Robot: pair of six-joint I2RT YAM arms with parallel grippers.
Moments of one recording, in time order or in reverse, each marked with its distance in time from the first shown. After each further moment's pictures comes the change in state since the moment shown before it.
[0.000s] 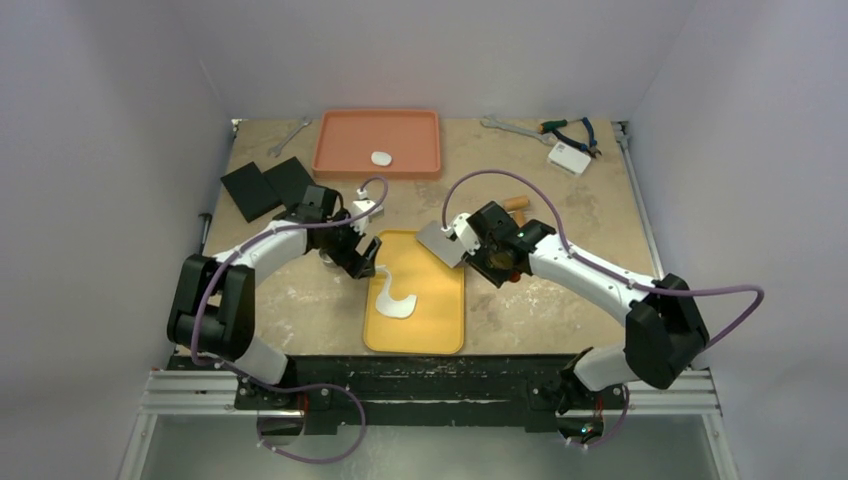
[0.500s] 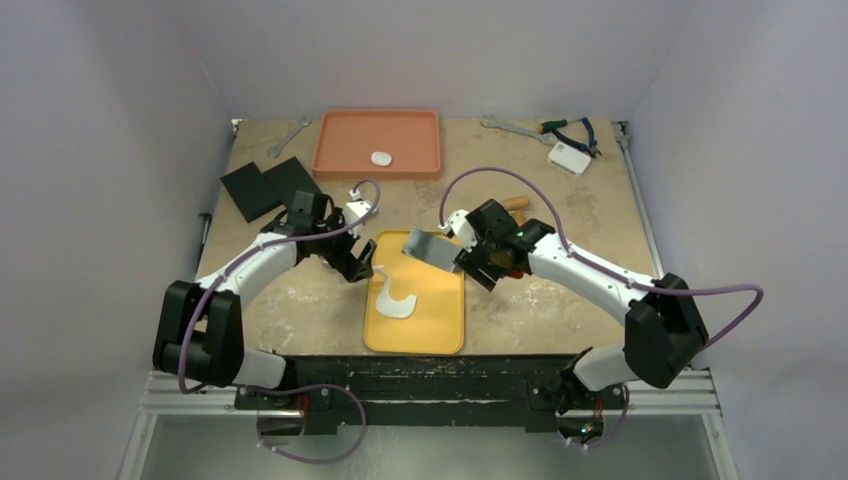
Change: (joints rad) left arm 0.018 -0.141 -0.083 0.024 0.026 0.009; right arm 0.000 0.010 0.004 0.045 -0.011 -0.019
